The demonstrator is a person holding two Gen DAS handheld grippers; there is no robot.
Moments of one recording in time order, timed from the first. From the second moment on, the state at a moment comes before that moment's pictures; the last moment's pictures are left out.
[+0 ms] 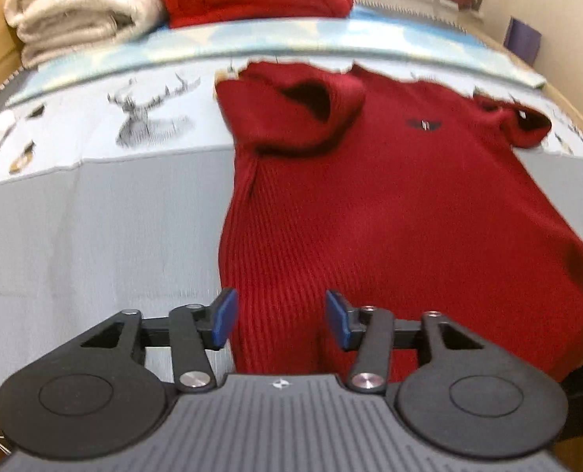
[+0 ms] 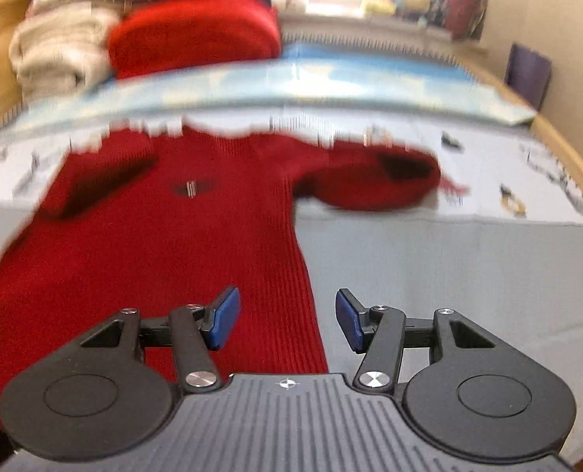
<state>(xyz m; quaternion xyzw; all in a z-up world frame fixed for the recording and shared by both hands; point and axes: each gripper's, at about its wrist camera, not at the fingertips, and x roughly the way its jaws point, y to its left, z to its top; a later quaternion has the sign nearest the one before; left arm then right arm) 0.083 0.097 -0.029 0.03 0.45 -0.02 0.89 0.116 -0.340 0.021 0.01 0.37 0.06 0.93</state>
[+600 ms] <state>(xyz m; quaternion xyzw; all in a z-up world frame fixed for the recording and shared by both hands) 0.197 0.051 0.106 0.03 0.34 0.00 0.94 0.163 -0.298 0.034 0.03 0.32 0.07 0.94</state>
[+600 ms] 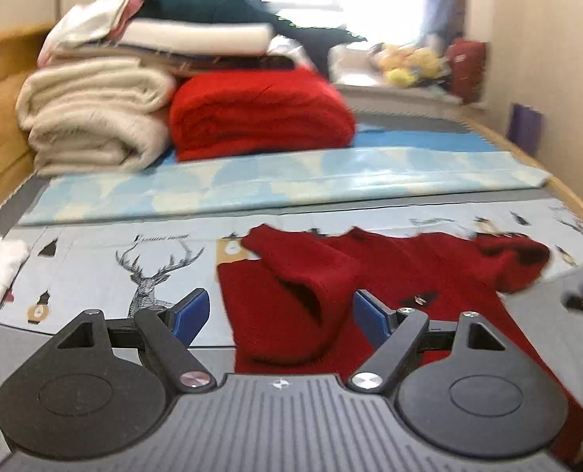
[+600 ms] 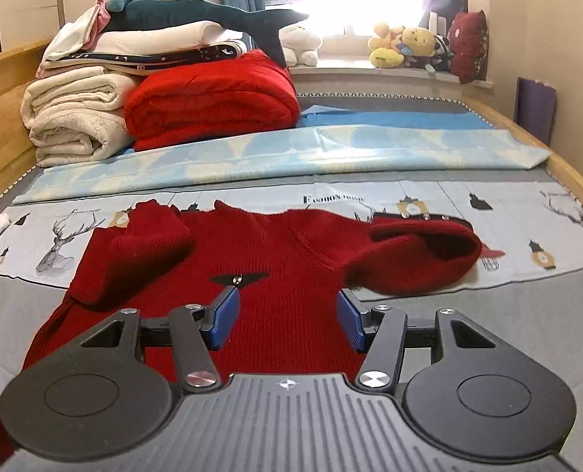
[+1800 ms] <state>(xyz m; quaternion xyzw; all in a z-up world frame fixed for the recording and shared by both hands) 0.365 0.133 0.003 -0.15 0.49 0.07 0.85 0.352 -0.157 0.032 0.02 0.33 0.15 0.93</state>
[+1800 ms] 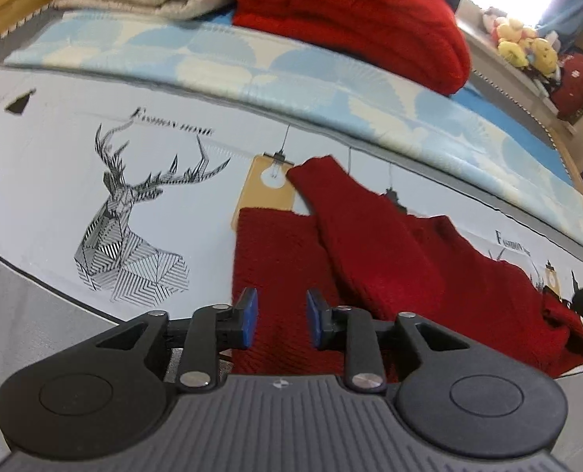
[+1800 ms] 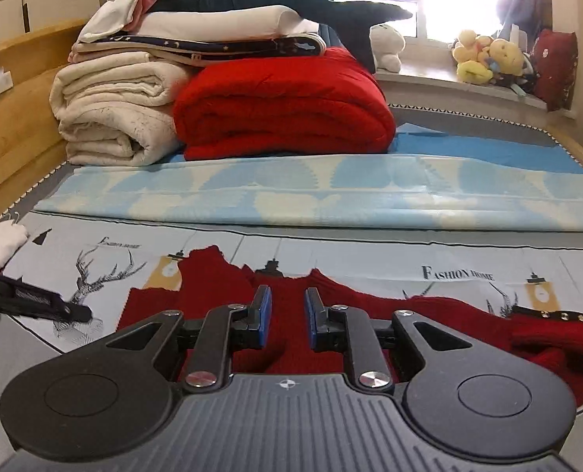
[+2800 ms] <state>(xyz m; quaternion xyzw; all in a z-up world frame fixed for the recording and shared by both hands) 0.401 0.104 -0.052 -0.31 0.54 -0.01 0.78 0.396 -0.175 -0.002 0.07 0.39 0.12 0.91</state>
